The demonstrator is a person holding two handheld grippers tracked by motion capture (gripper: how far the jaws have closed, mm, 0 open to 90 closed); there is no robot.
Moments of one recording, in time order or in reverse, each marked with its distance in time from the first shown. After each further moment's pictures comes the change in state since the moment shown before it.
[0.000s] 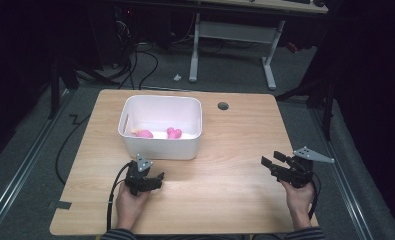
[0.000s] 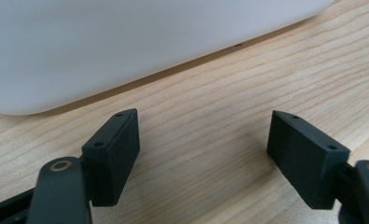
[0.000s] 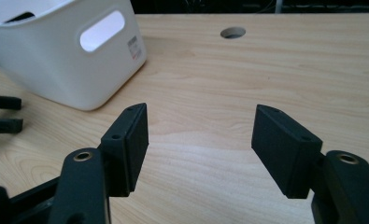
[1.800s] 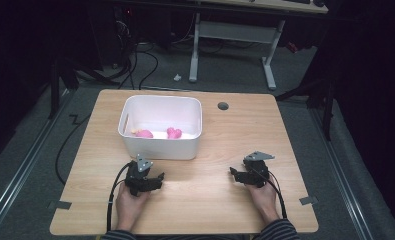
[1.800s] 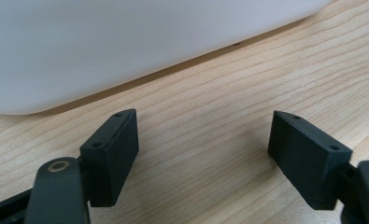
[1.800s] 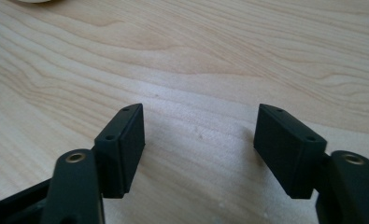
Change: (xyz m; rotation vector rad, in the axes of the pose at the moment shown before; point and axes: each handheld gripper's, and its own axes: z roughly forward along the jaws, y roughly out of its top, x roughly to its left) left arm 0.000 0.000 0.000 0.001 -0.003 0.002; right arm 0.038 -0.039 0.108 0.263 -0.082 -0.178
